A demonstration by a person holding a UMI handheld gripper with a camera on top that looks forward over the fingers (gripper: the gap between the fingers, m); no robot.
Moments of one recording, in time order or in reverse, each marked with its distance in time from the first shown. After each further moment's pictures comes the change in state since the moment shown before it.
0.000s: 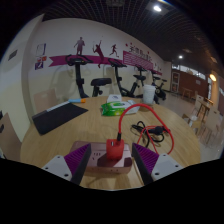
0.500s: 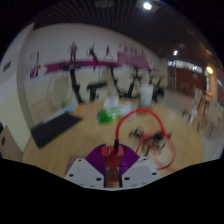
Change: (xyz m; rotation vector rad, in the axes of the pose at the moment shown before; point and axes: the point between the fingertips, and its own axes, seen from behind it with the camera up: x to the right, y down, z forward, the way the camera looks) arm 0.011 -0.028 0.021 0.011 -0.004 0.093
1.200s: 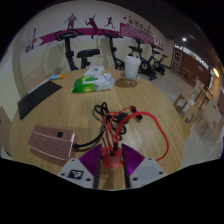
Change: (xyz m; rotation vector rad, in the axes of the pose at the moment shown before) arm 0.137 0.054 -0.006 -0.360 0.046 -0.120
